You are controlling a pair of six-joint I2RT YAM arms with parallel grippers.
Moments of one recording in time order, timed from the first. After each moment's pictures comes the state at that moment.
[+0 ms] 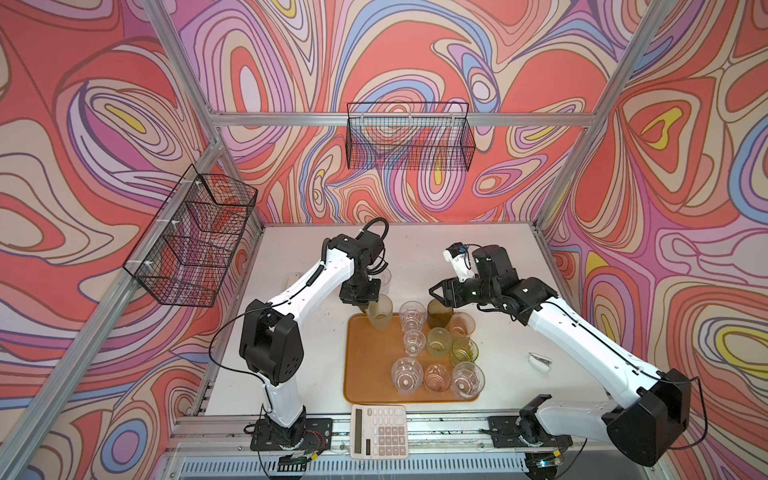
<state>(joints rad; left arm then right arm) -0.52 1.80 1.65 -1.33 0.08 -0.40 0.50 1.27 1.14 -0.60 -0.29 0.26</state>
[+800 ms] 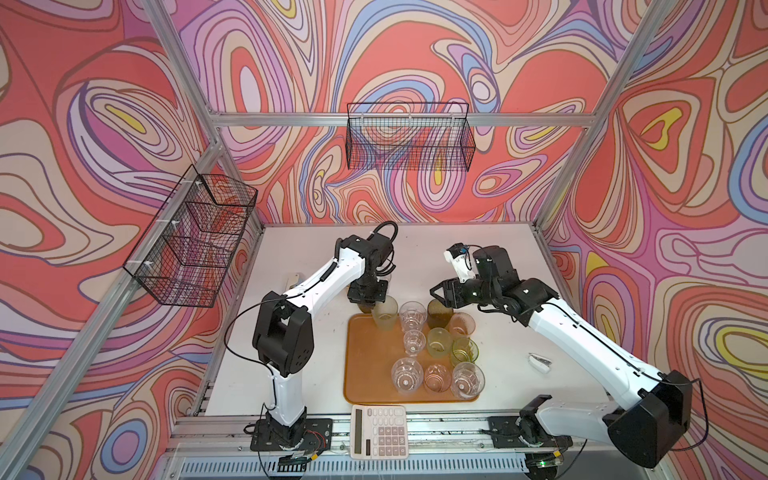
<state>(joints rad) -0.55 1.89 1.70 -1.32 0.06 -0.40 0.50 1.26 1.13 -0.60 -0.28 0.26</state>
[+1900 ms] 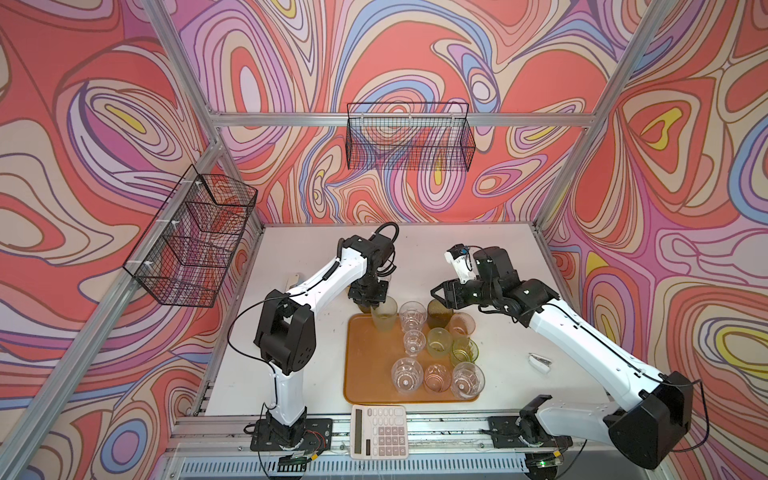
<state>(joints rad) -0.55 1.91 1.70 -1.32 0.04 -0.40 0.50 1.26 1.12 -0.61 -0.28 0.26</state>
